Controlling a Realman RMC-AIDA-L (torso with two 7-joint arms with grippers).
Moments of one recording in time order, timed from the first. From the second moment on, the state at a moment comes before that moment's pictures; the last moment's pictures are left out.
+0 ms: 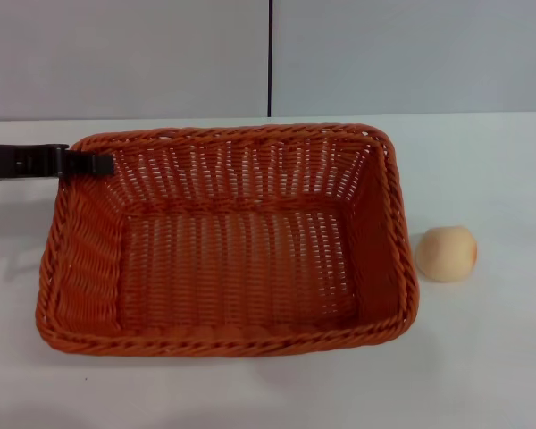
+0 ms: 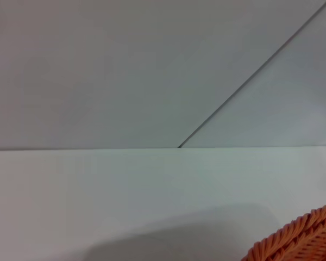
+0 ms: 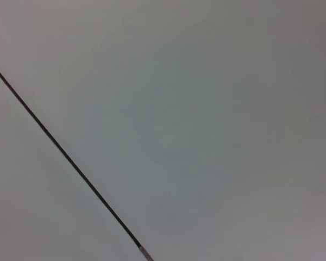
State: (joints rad) left arm -0.37 -2.06 0.83 1.27 2.17 1.56 -2.46; right arm 0.26 2.07 -0.01 -0.16 -1.33 -1.33 1.06
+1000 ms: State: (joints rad) left arm -0.33 -2.06 0.83 1.25 2.15 1.57 -2.45; right arm 0.28 2.07 -0.01 -0.15 -1.33 -1.30 1.06
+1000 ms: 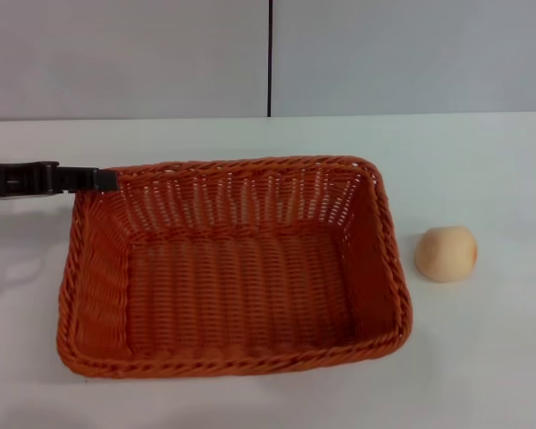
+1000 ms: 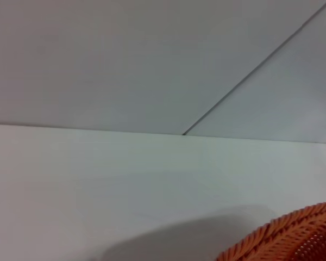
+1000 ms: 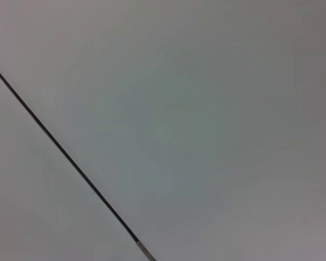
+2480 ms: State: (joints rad) left arm -0.36 -2.06 0.69 0.77 1.23 1.56 -1.36; right arm 0.36 1.89 -0.39 -0.76 -1.82 -1.77 1.77
